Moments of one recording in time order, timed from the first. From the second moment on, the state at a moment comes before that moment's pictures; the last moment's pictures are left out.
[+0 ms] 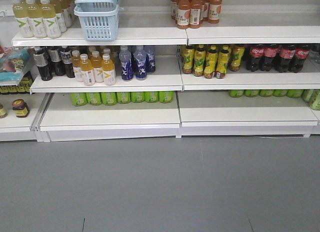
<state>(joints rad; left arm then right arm) -0.06 -0.01 0.04 0.00 0.14 -0.02 0.04 -0.01 0.03 -0.35 0.09 0.27</state>
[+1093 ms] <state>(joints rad) -0.06 -0.01 0.04 0.00 0.14 -0.02 0.04 -0.01 0.03 -0.35 0.09 0.27</state>
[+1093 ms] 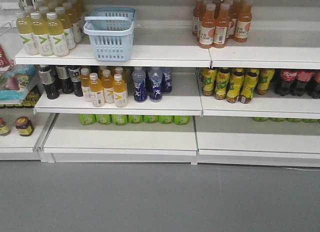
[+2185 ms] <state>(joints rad) -0.06 -0.01 0.04 0.00 0.14 -0.02 0.04 -0.01 0.03 -0.35 0.09 0.27</state>
